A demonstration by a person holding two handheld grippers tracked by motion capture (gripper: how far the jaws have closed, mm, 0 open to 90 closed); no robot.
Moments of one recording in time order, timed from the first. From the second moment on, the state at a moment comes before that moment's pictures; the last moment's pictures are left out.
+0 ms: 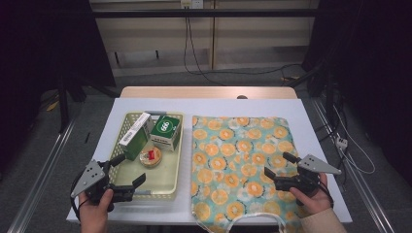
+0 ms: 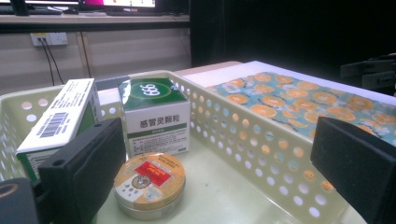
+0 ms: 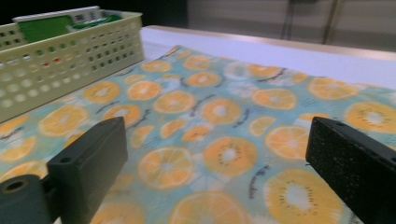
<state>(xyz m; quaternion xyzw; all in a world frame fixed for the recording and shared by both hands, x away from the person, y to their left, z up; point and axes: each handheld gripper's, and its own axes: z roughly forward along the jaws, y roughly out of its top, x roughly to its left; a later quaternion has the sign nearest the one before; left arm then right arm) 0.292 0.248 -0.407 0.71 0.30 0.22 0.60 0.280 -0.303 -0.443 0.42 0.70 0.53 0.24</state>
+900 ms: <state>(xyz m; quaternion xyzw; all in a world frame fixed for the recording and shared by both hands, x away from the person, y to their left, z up) 0.284 0.244 -0.403 0.71 0.29 0.21 0.61 0.345 -0.278 -0.385 0.38 0.78 0.45 0.20</state>
